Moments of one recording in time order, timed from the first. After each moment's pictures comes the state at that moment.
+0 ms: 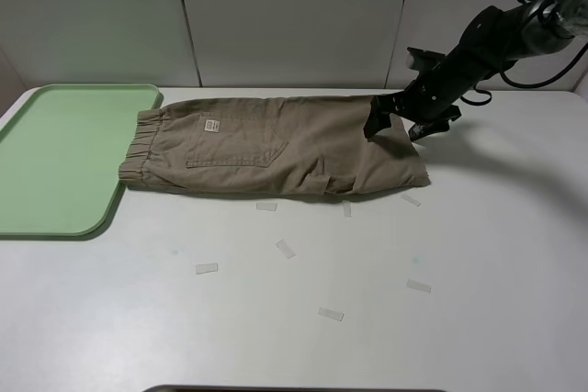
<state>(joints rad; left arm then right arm) -0.15 -0.01 -0.48 0.05 1.06 -0.03 0.13 2.30 -1.58 0.52 0.63 -0.47</state>
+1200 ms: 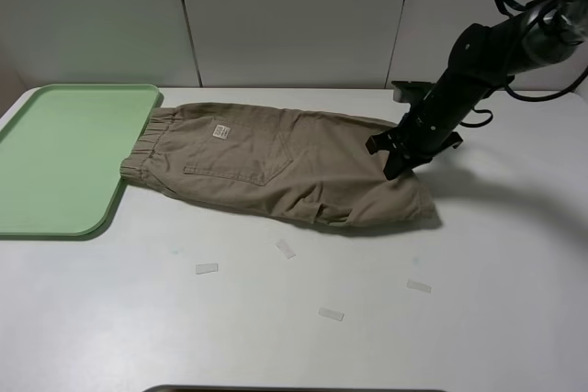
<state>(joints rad) -0.15 -0.01 -0.48 0.05 1.06 -0.03 0.19 2.15 -1.28 0.36 0.67 -0.42</state>
